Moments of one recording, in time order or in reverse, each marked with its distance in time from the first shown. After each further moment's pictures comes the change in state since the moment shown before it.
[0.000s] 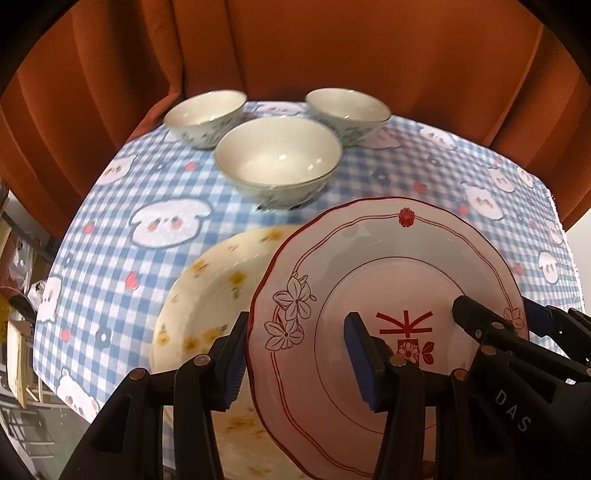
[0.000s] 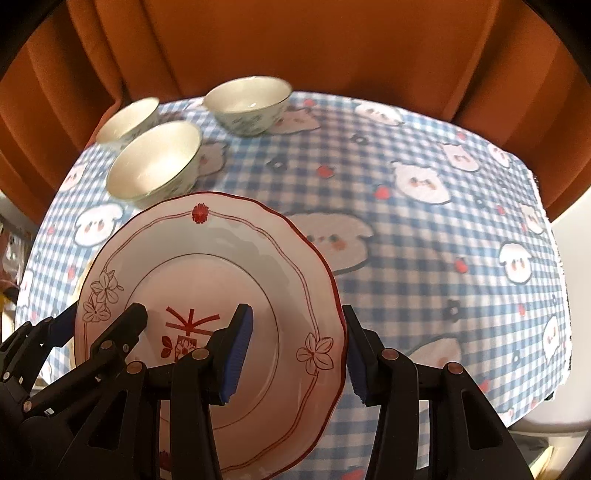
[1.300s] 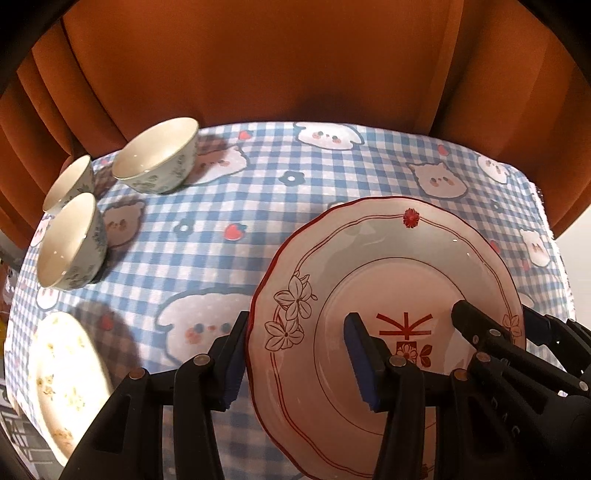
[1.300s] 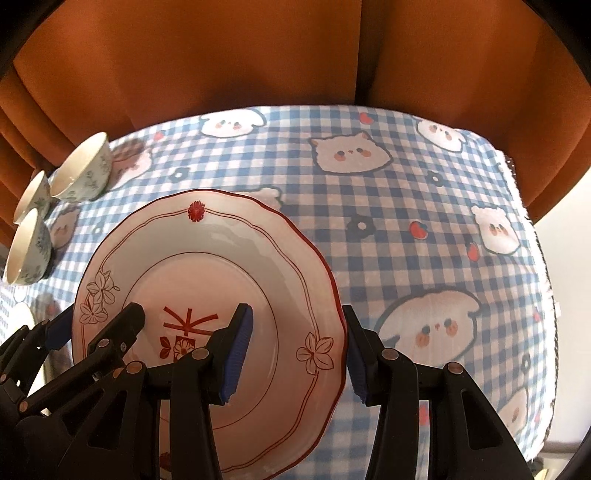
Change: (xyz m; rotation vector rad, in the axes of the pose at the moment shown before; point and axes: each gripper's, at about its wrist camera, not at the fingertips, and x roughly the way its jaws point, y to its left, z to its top) left arm 0.054 -0.247 0.067 0.048 -0.031 -0.002; right arm 0.059 -0.255 0.053 0.084 -0.022 0.005
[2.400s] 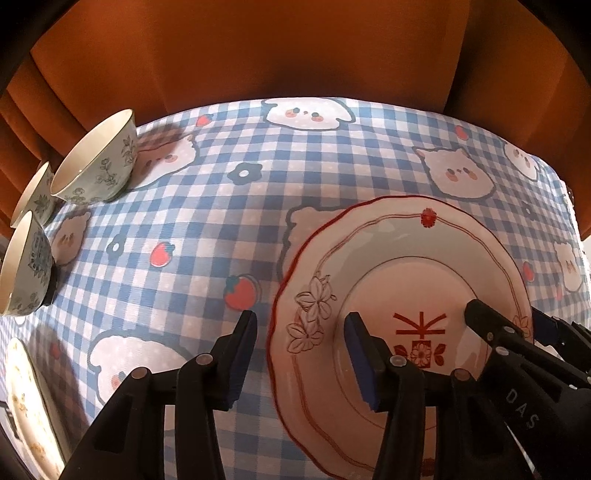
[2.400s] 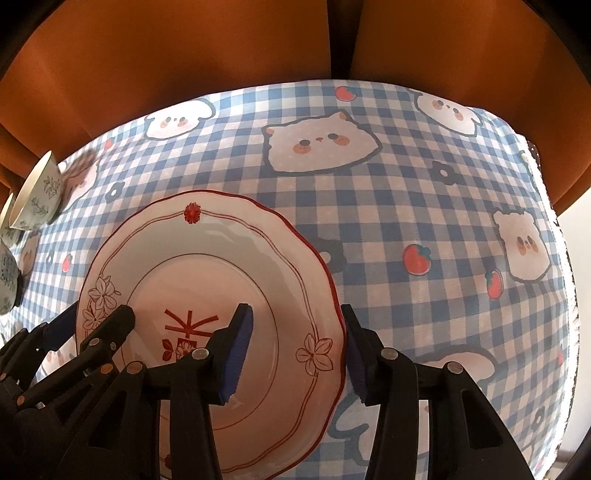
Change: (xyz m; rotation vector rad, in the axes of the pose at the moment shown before) left arm 0.086 -0.057 0.041 -0.013 0.065 0.060; right arm 0.081 -0.059 0.037 0.026 0.052 0.039
